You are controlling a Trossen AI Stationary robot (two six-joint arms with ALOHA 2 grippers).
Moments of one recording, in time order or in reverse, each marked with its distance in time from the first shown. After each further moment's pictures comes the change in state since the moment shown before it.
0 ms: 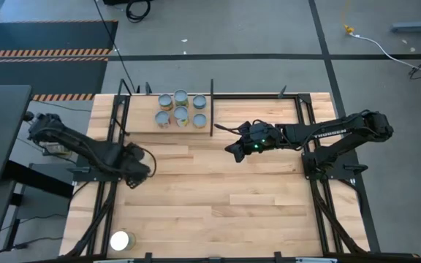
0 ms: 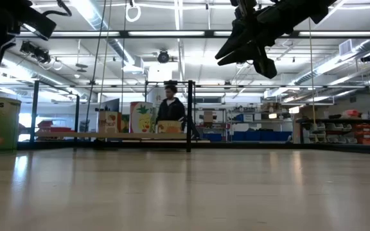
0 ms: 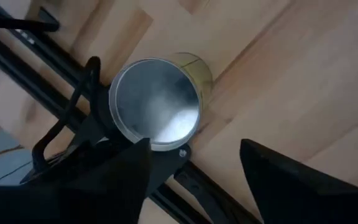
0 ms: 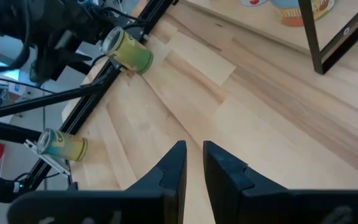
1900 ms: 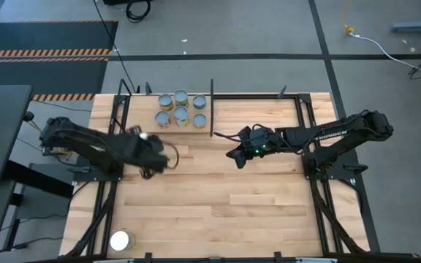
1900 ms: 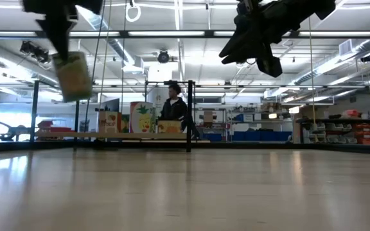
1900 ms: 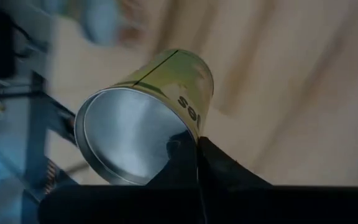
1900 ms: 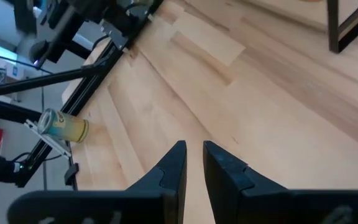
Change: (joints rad) left arm 0.159 0.221 0.304 -0.071 -0.323 0.457; right arm 0.059 0.000 0.000 -0.031 0.011 0.007
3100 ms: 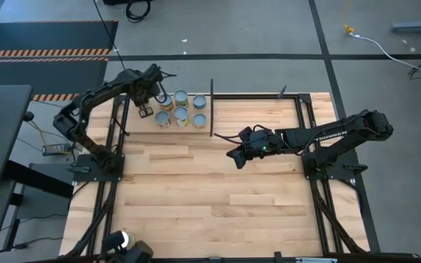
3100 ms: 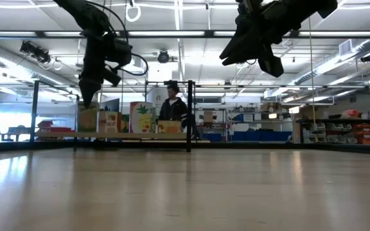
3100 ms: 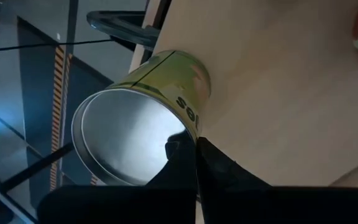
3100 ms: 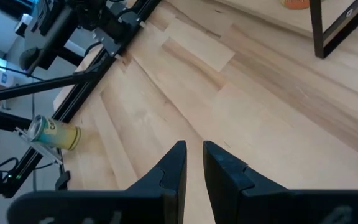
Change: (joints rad) left arm 1.117 0.200 -0.016 0.478 0.018 1.100; right arm 0.016 0.000 0.000 -0.011 0.056 0.014
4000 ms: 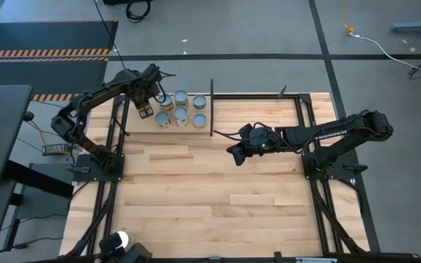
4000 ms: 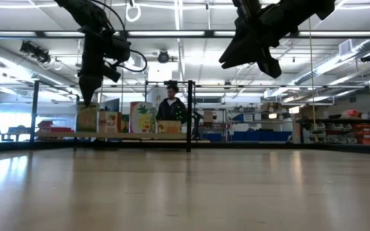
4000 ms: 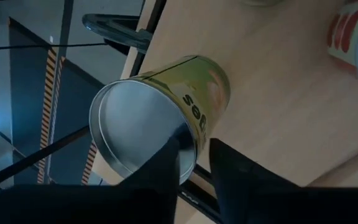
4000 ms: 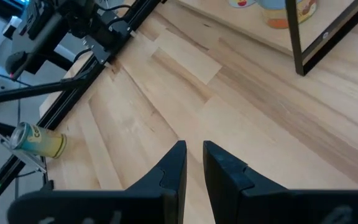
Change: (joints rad) left arm -0.001 -0.032 -0.001 -0.012 0.029 -0.030; right arm -0.029 0.000 0.000 -0.005 0.025 -0.046
